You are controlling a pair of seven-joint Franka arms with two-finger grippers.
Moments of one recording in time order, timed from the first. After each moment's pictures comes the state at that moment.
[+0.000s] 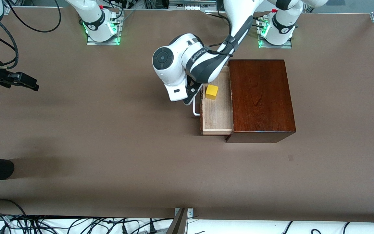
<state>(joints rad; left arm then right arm) -0.84 0.83 -0.02 -1.09 0.01 1.71 -1.86 0.07 0.09 -0.08 -1.55 -0.02 1.58 0.08</state>
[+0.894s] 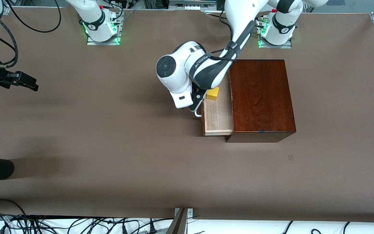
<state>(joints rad) -0.81 0.84 -0.01 -1.09 0.06 1.71 -1.86 0.07 0.09 -0.08 -1.55 -0.01 1.58 0.02</state>
